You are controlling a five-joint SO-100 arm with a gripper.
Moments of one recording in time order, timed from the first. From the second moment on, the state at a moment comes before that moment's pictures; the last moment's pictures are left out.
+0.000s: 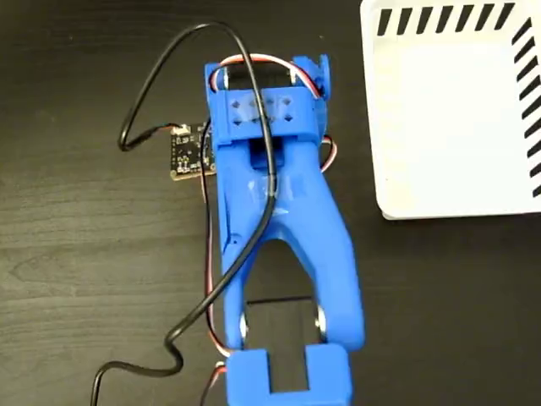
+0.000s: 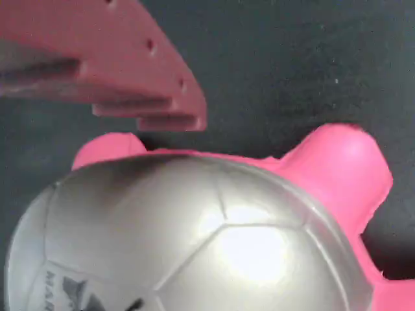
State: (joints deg) arm 4.5 70.7 91.1 77.8 -0.9
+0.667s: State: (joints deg) arm 4.3 70.3 92.2 74.1 -0.3
